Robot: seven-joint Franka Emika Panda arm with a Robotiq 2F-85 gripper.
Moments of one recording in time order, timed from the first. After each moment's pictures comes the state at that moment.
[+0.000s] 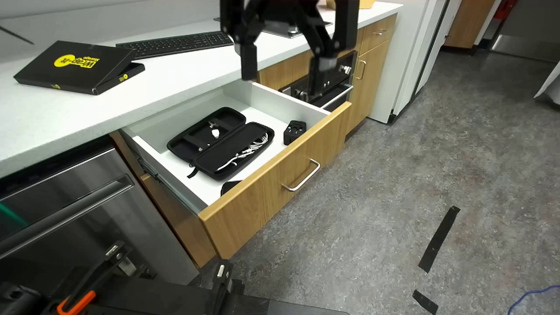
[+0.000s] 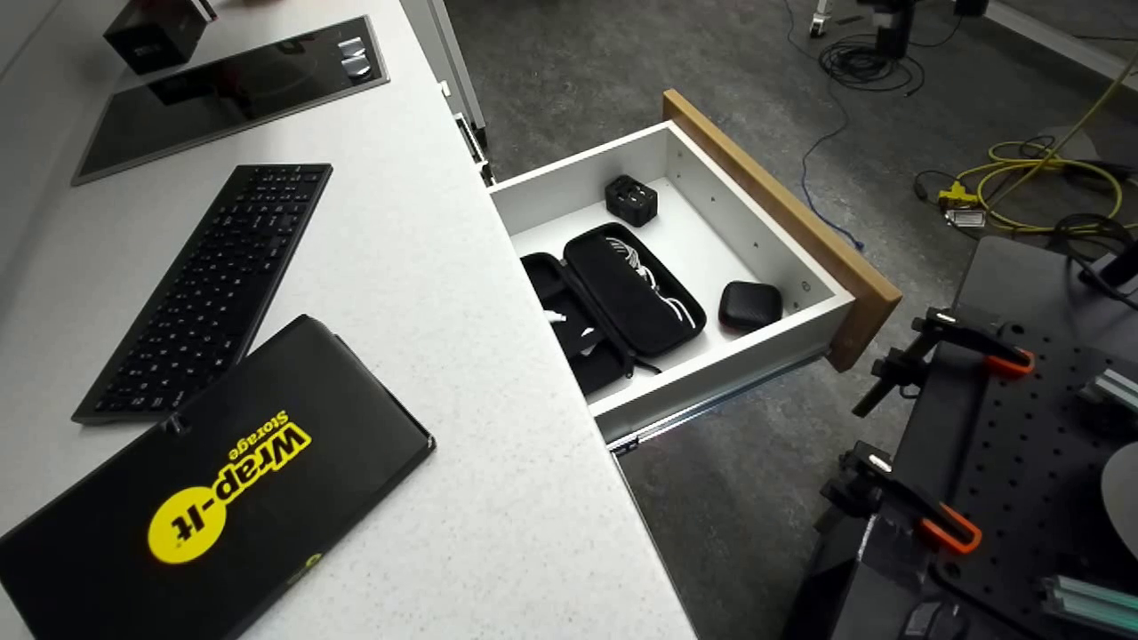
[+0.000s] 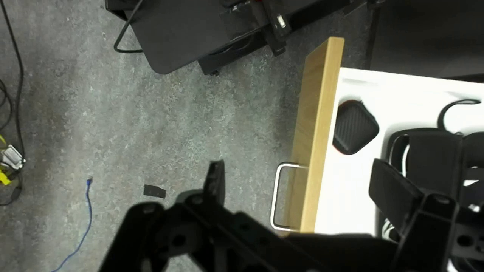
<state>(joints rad) -0.21 -0.32 -0.23 -2.47 -0.14 1.97 0.08</state>
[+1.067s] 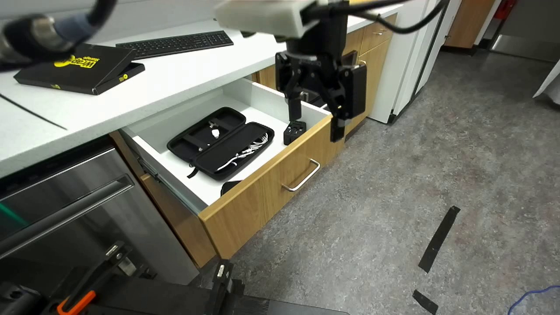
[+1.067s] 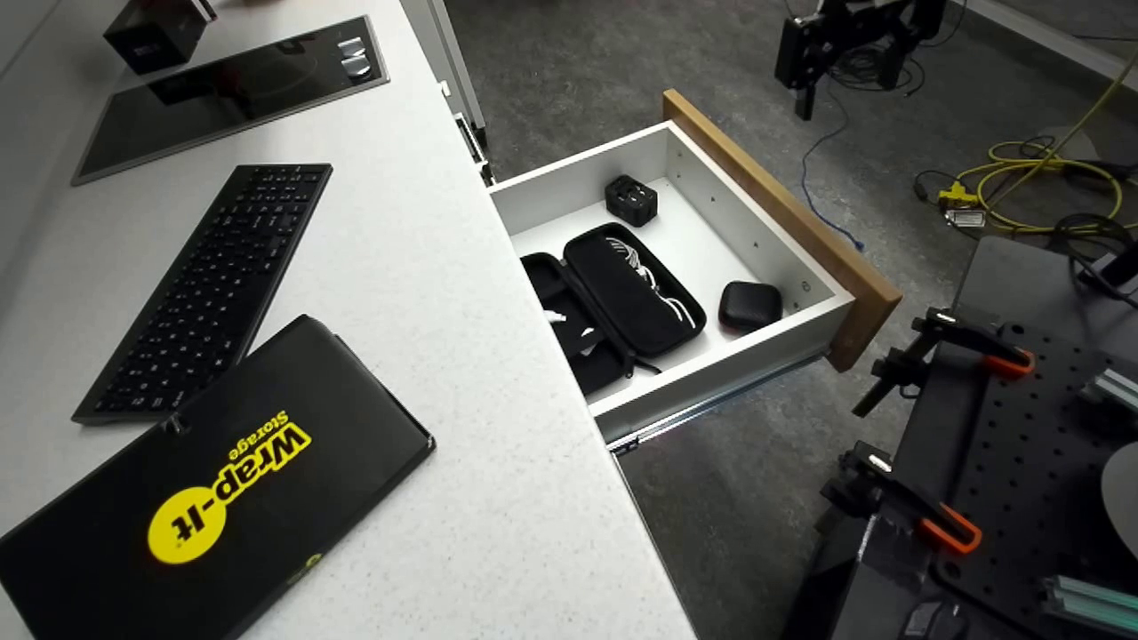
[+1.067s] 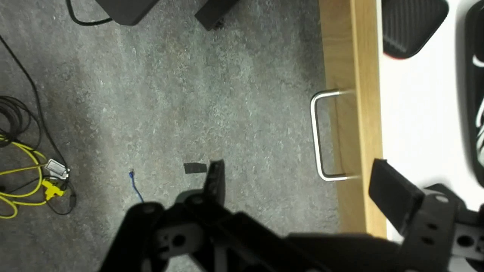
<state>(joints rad) -0.25 -0.05 -0.22 -2.49 -0.19 2.39 0.39</state>
